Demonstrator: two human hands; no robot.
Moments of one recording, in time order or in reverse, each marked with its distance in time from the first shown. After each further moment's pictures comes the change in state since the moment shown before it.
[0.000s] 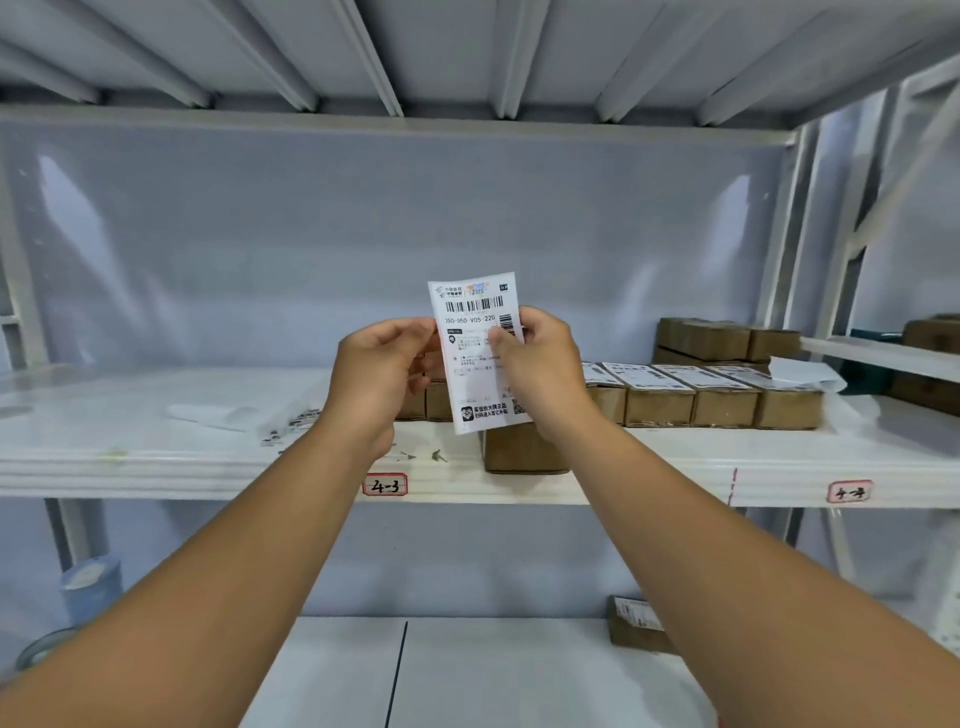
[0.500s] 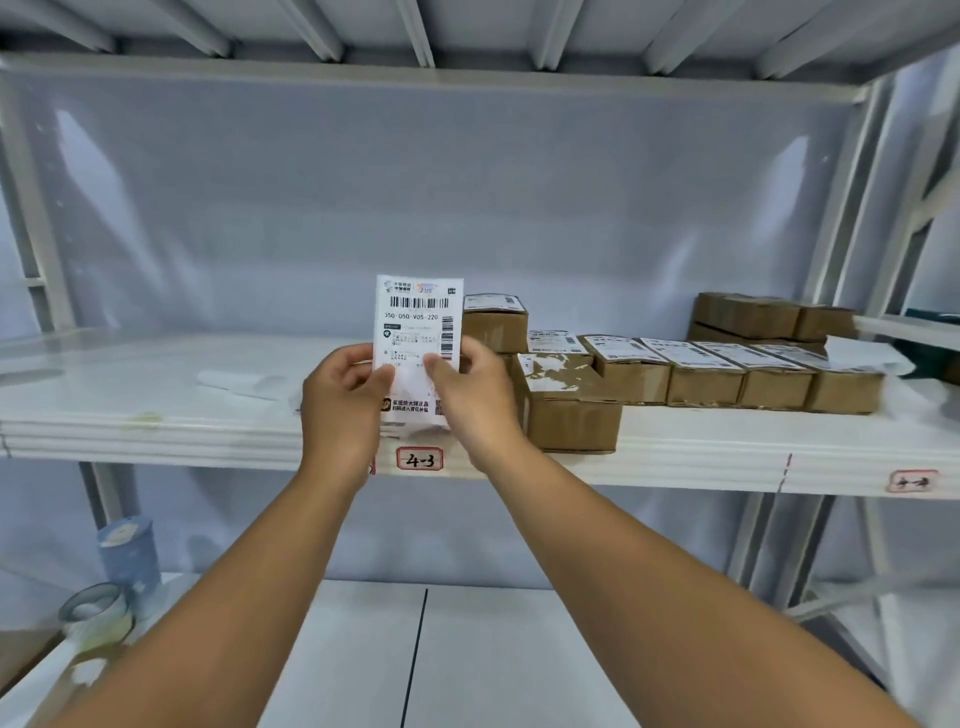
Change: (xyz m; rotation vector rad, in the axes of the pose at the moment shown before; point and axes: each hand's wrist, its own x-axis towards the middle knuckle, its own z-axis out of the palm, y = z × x) left_hand 0.004 -0.055 -0.063 0.162 0.239 0.081; right_hand -0.024 0.030 0.094 0.185 -0.149 0.100
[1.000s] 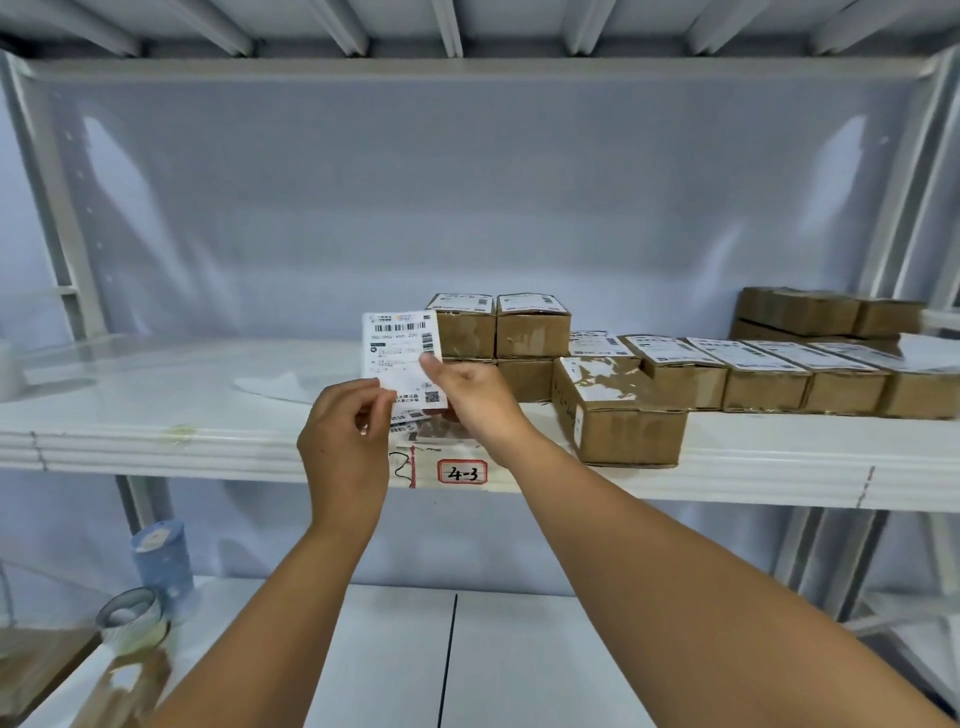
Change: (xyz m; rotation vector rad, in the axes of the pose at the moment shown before) left_hand 0.019 -0.048 -0.032 0.472 0.202 0.433; right_hand 0.040 0.028 0.033 -0.058 -0.206 0.136
